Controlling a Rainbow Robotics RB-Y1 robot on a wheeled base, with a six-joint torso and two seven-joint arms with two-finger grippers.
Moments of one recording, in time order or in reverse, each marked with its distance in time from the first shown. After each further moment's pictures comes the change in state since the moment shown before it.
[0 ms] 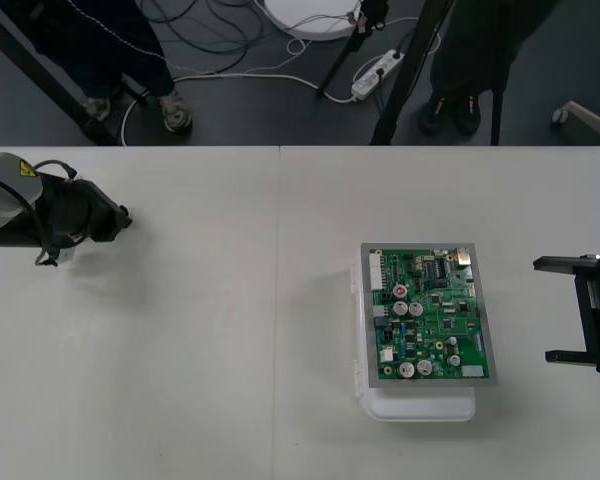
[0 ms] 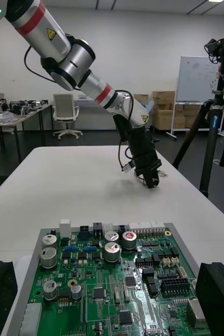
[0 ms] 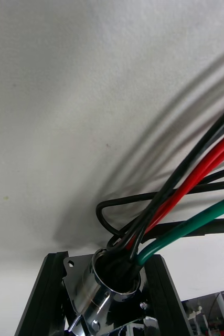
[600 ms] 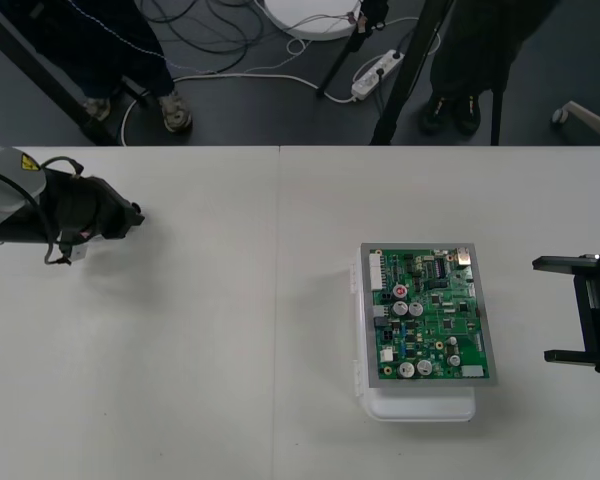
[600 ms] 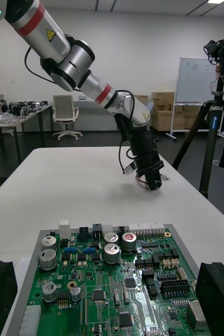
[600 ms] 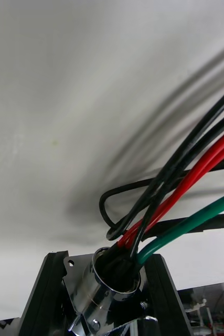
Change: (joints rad) right arm 0.000 0.004 0.000 0.000 -0.002 0.000 0.000; left arm 0.000 0.012 0.000 -0.059 0.062 -0.041 0.000
